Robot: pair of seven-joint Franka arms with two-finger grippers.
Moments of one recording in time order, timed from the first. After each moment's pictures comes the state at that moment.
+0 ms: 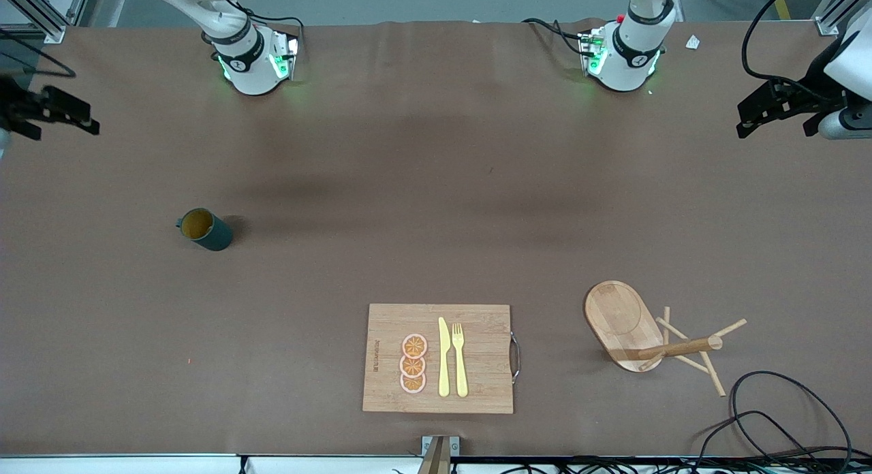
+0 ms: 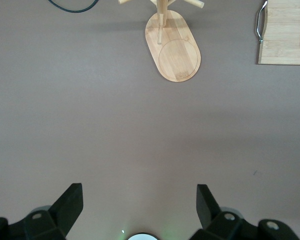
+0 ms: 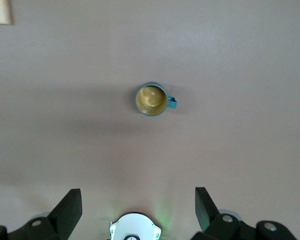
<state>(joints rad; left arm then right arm) 0.00 -0.07 -0.11 -1.54 0.02 1.46 -0.10 -0.04 -0.02 -0.07 -1.63 0.01 1.42 -0.16</state>
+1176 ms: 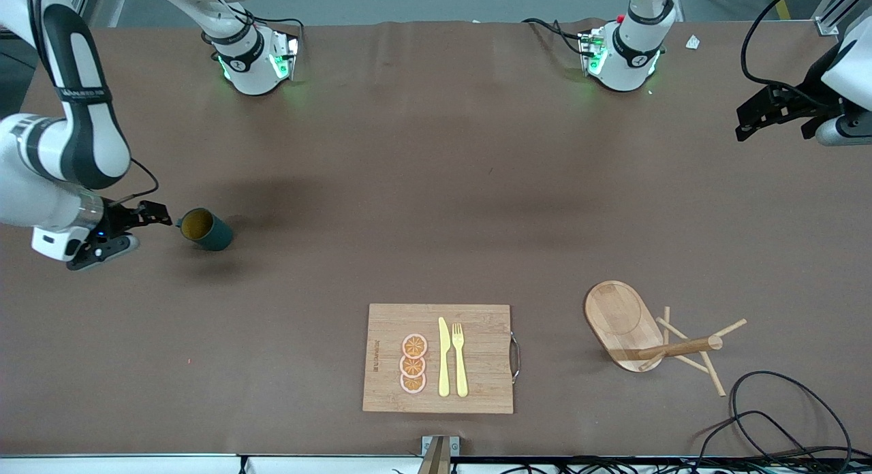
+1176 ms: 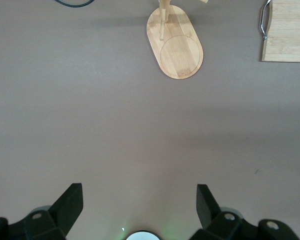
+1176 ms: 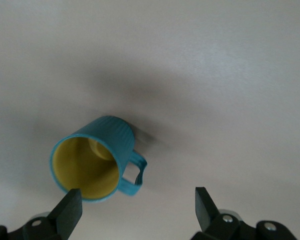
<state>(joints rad) 0.00 -0.06 -0.11 -1.55 0.02 1.46 -0.10 -0.13 0.26 -0.07 -2.05 0.04 2.15 -0.64</state>
